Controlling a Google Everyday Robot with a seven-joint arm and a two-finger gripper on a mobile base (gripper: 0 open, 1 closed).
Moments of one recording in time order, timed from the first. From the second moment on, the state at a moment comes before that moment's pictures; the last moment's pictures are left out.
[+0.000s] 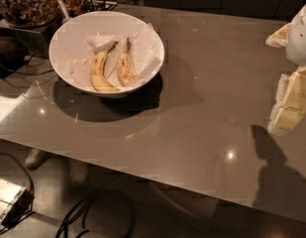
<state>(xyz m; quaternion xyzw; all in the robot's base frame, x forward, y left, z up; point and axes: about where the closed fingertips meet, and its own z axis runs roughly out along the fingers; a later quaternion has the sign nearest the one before) 0.438 -0.217 0.976 -0.60 0.78 -0.03 0.16</state>
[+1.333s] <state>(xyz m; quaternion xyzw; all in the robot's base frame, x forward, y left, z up) 0.474 -0.177 0.991 -0.64 0.75 0.02 0.15</state>
